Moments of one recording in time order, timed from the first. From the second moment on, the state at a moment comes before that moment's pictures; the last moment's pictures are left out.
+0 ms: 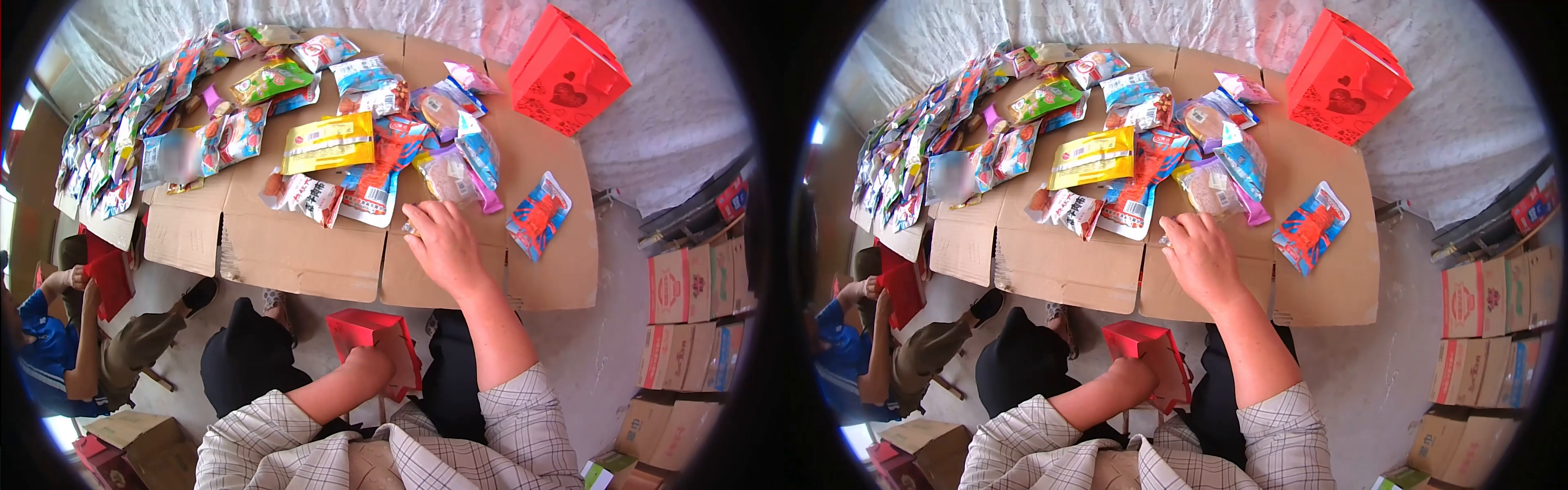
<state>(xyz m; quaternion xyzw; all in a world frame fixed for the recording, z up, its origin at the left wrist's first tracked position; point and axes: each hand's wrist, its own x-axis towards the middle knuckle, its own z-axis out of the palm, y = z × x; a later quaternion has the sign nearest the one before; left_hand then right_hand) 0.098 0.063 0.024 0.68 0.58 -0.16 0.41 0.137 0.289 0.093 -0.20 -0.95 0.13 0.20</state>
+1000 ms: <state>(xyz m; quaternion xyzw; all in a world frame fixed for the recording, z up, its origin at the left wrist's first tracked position) 0.093 0.061 0.031 0.68 0.57 -0.17 0.42 0.129 0.288 0.091 -0.21 -0.94 0.14 0.22</state>
